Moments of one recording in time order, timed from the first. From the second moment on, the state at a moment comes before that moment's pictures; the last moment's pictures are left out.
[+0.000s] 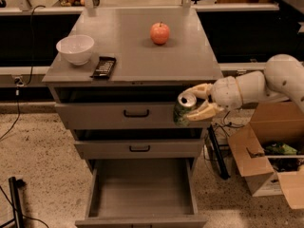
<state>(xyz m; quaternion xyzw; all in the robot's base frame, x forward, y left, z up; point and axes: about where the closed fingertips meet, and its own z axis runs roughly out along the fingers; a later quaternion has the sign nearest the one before) 0.577 -0.127 0.775 -0.64 0.55 0.30 0.44</state>
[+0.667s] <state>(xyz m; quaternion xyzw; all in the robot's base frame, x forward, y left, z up) 0.605 -0.107 0.863 -0.67 0.53 0.27 0.44</state>
